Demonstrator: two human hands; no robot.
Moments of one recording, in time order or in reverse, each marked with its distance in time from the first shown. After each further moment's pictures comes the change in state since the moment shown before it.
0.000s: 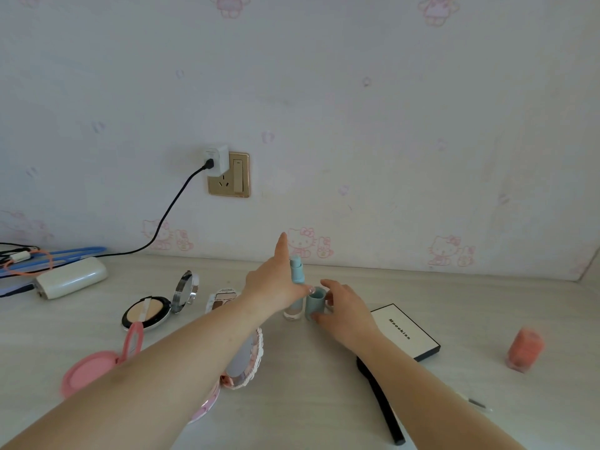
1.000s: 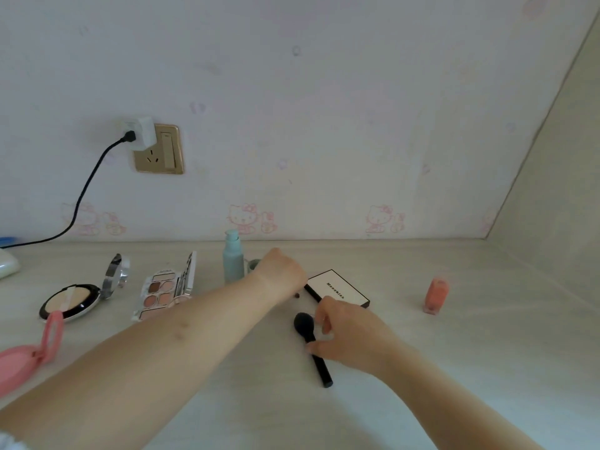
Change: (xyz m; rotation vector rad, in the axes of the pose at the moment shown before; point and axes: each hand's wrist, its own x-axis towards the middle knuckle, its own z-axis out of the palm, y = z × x) left_hand 0.001 0.069 0.070 1.161 -0.218 0.676; right_hand -0.111 0.022 -0.070 -0.313 -0.215 0.078
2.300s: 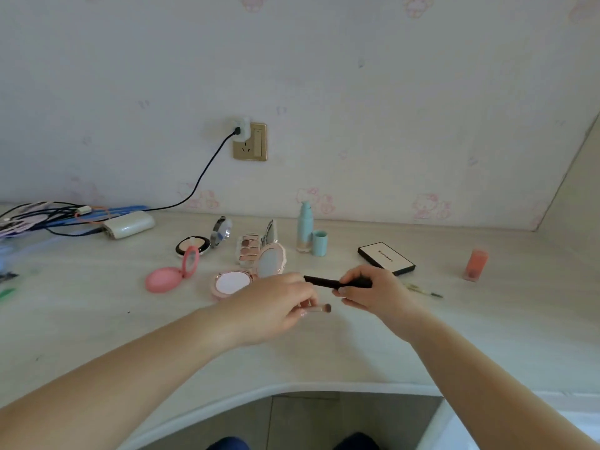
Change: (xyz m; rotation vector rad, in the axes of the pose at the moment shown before) left_hand -0.239 0.028 -0.012 -0.823 0.265 -0.049; right_hand -0.055 -0.053 0.024 1.027 0.101 0.025
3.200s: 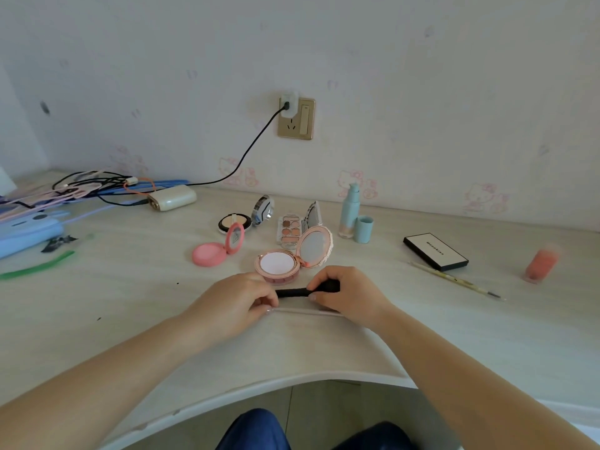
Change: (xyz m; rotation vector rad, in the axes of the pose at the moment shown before) left_hand -0.086 -0.093 0.020 -0.060 0.118 -0.281; right_hand 0.012 0.001 0.103 -0.510 -0.259 -0.194
